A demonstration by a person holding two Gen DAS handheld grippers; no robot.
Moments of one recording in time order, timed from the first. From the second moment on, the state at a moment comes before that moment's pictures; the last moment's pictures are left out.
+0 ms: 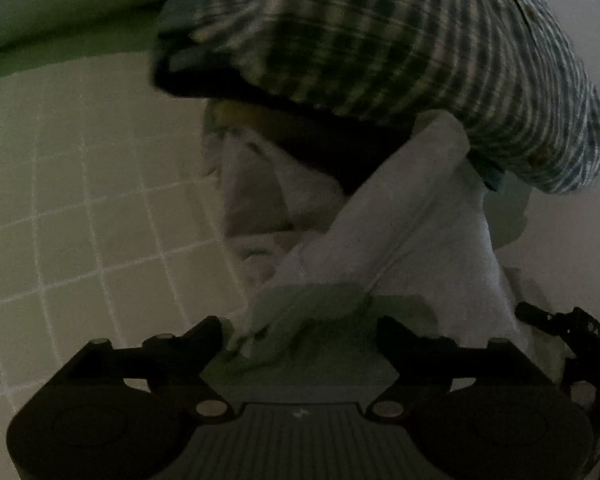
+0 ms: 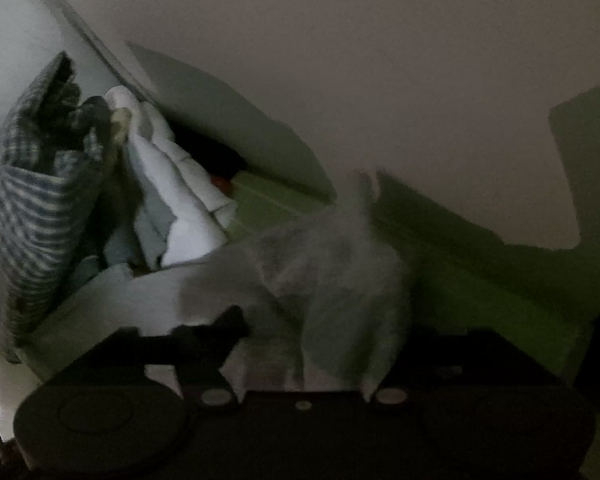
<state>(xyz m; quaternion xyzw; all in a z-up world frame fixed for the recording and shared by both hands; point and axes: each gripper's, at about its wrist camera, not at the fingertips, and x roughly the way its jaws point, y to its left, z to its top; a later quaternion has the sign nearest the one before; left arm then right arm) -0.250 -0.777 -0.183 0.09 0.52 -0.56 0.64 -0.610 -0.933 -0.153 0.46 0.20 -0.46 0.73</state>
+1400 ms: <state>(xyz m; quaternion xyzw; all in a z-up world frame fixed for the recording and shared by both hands) -0.162 -0.468 -0.164 0.11 0.57 -0.49 0.66 -0.432 -0.658 -0.165 0.44 0.34 -0.25 0.79</state>
